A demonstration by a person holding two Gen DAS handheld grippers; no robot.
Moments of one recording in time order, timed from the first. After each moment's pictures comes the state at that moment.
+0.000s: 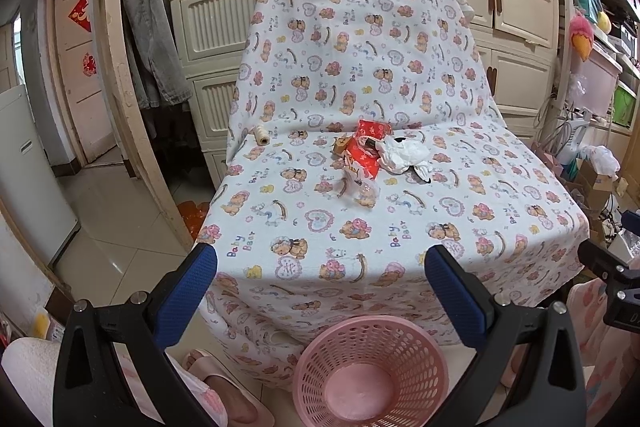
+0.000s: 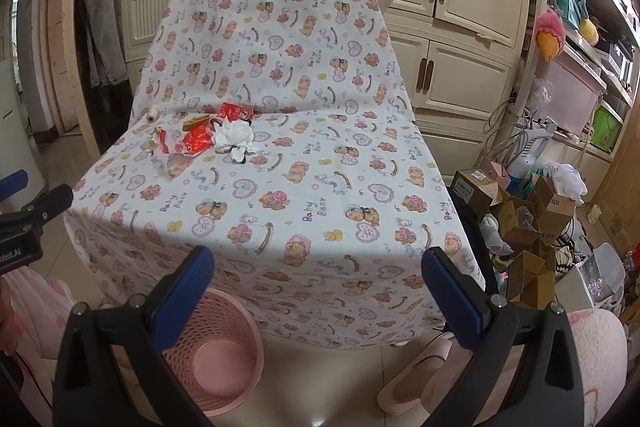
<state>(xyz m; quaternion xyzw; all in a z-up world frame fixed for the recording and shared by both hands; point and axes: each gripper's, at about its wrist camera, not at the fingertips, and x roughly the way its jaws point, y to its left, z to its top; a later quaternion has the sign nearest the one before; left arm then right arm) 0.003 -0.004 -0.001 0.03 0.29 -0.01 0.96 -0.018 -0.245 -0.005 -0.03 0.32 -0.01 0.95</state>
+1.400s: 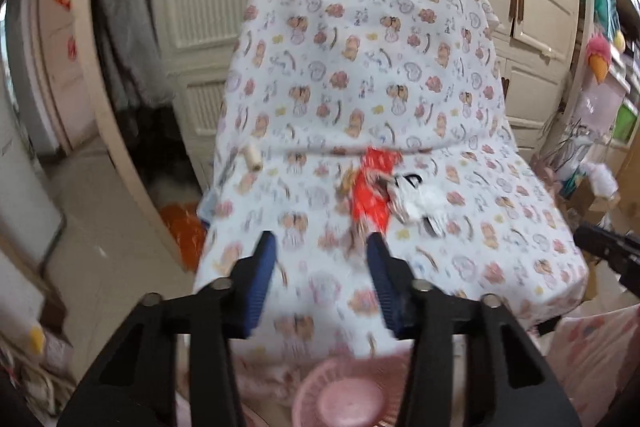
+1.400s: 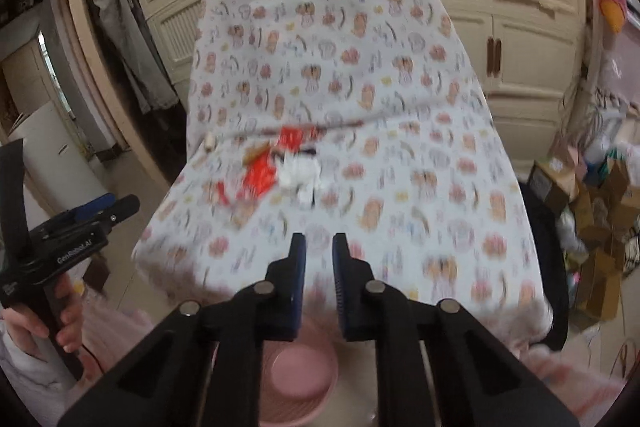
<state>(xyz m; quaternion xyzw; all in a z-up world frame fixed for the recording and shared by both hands) 0.107 0.007 0.040 0.02 0.34 -0.02 0.94 0.068 -0.246 0.042 0.06 0.37 0.12 0.92</state>
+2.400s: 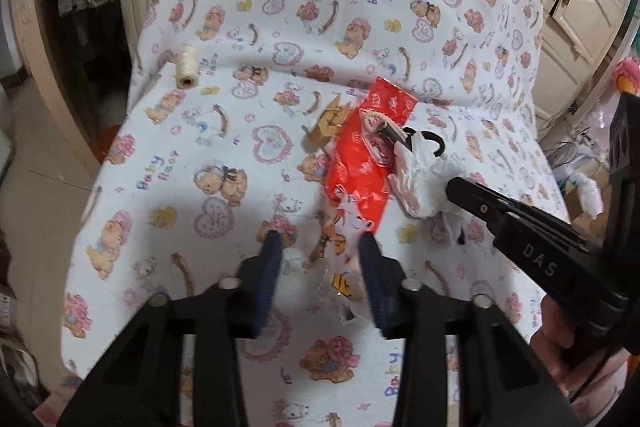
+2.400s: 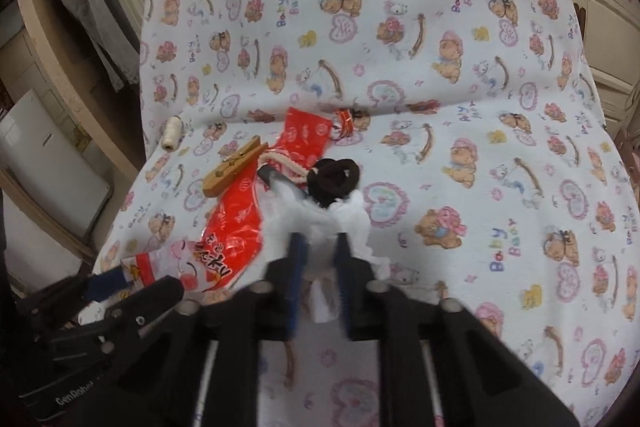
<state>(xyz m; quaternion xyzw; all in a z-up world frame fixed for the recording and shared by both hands) 0.209 0.000 -0.053 -0.10 0.47 -0.06 0.88 0.251 -0.174 -0.054 0.06 0.44 0.15 0.89</state>
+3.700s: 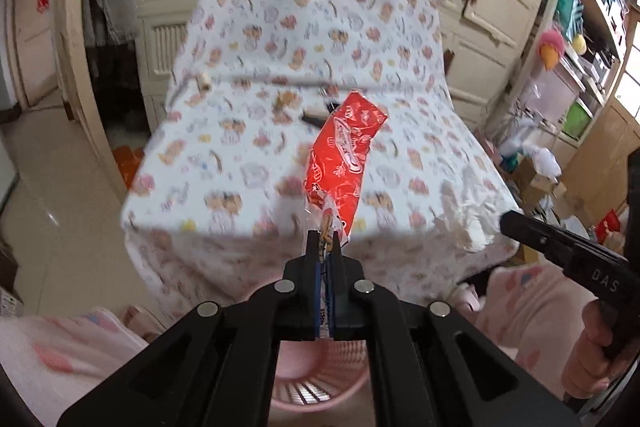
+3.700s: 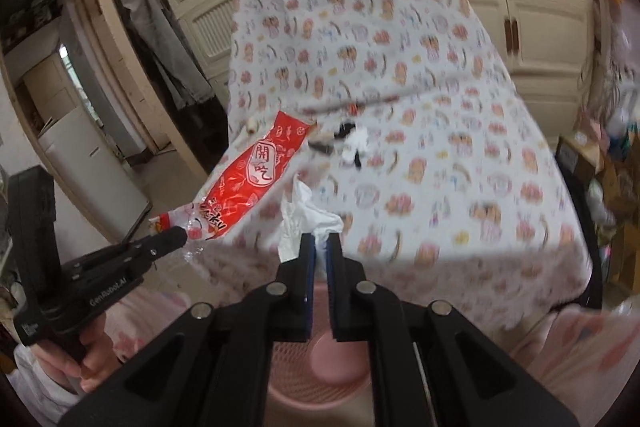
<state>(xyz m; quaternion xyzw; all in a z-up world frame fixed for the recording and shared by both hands) 0.006 -0.005 -0.003 -0.06 0.40 -0.12 0.91 0.004 -0.233 0.015 0.11 0.38 0.17 0.91</state>
